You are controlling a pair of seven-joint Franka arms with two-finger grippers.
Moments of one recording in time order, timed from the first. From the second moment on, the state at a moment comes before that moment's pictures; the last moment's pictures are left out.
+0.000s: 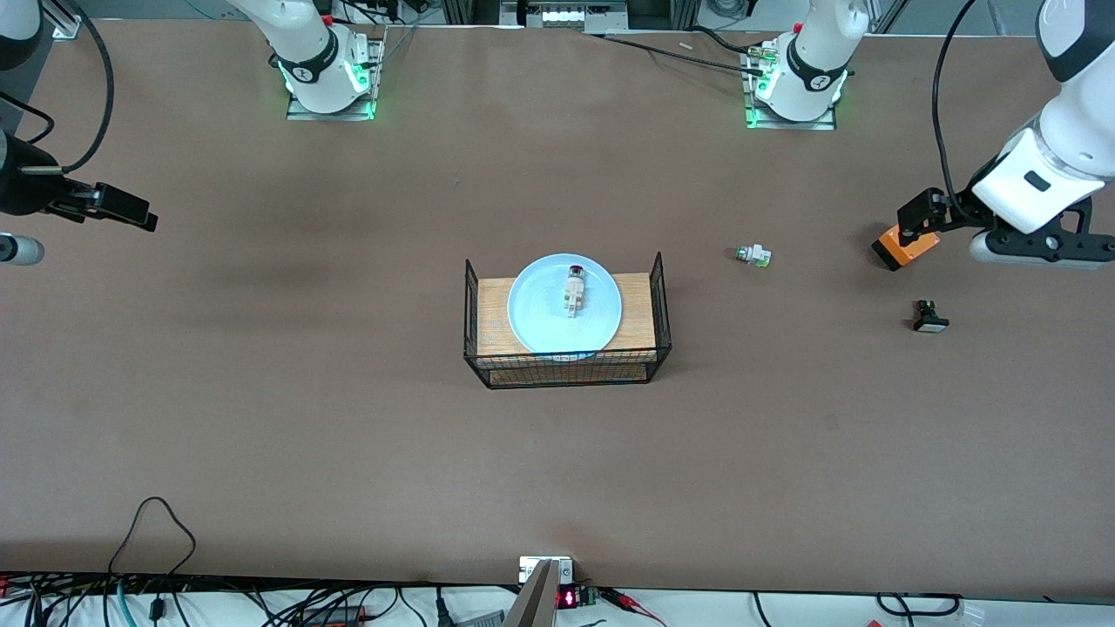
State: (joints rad) left arm -0.08 -0.02 0.01 -1.75 0.02 1.72 -0.01; right arm 0.13 0.09 -0.19 -1.54 0.02 1.49 0.08
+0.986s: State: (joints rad) left arm -0.09 0.00 0.01 -1.72 0.02 1.72 -0.01; right arm 0.12 0.17 -0.19 -1.46 0.02 1.44 0.08
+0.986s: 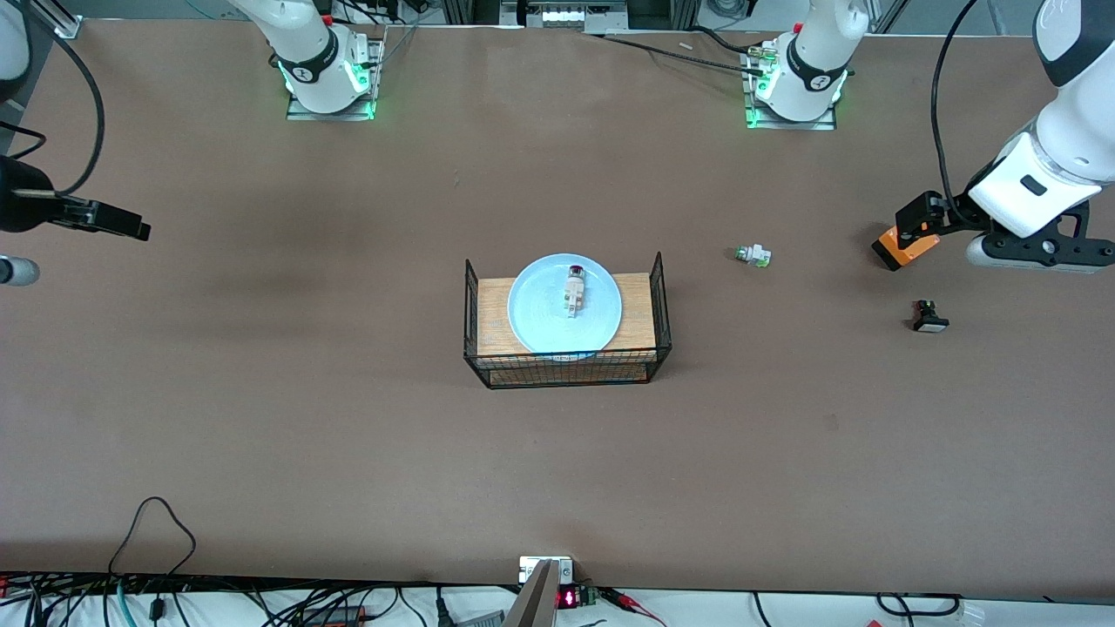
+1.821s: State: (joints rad) left arm -0.09 0.01 0.01 -1.72 0.03 1.72 -0.01; right arm 0.11 0.17 -0.19 -1.45 0.02 1.50 0.08
